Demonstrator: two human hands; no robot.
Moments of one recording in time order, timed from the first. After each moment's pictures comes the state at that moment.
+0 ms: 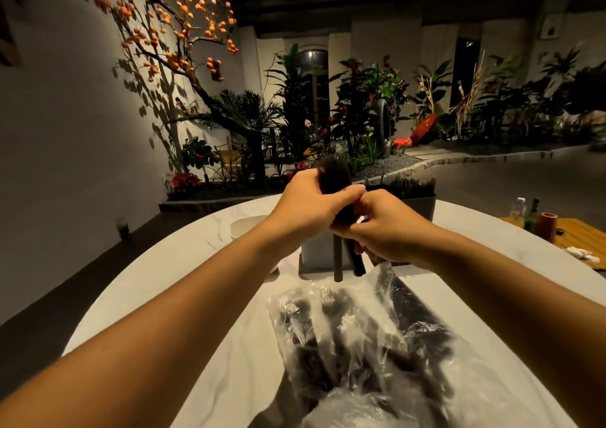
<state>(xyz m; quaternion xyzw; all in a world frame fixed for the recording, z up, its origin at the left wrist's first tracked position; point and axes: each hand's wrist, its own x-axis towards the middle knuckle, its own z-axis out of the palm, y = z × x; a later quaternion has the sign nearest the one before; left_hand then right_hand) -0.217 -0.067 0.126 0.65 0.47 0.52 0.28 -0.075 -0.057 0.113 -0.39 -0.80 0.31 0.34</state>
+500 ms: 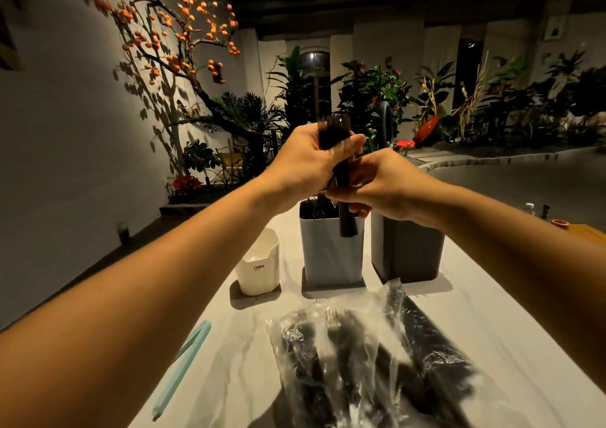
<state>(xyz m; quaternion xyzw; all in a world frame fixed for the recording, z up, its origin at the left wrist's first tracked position) -0.235 -0.023 0.185 0.71 0.40 0.52 0.26 -0.083 -0.003 0.165 -0.38 -0.81 0.29 0.35</state>
